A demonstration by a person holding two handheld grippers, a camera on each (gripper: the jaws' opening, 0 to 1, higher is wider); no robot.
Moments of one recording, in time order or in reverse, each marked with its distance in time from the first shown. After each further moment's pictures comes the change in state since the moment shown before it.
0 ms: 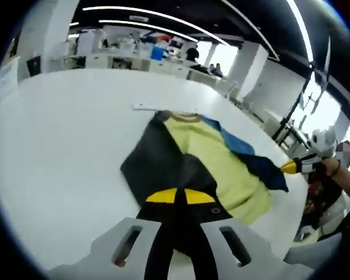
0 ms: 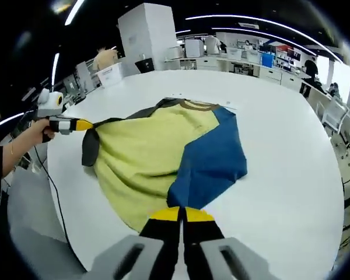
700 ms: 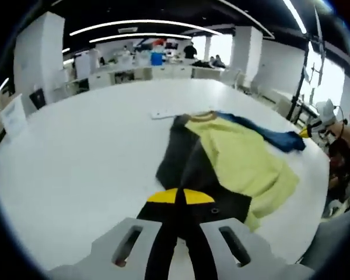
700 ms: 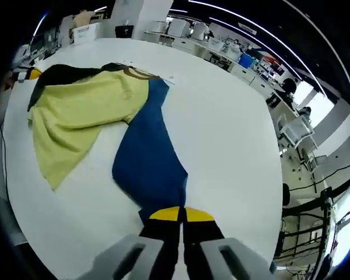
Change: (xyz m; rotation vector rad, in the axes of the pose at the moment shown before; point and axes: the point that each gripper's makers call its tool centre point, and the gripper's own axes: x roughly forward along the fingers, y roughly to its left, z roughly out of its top) left arm -0.023 0.057 0.014 0.202 0.011 0.186; right arm -0.021 -0.131 -0.026 -0.182 0.169 -0.356
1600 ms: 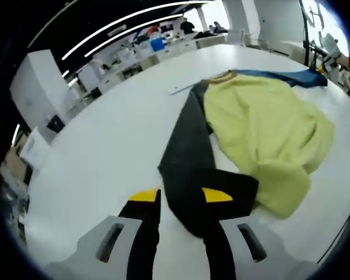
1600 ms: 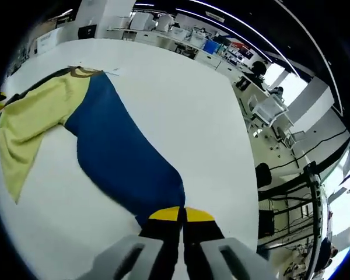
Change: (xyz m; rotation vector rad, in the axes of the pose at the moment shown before) left arm 0.009 0.009 -0.029 0.212 0.108 0.127; right arm 0.018 -0.080 -0.023 0.147 0.052 -0.183
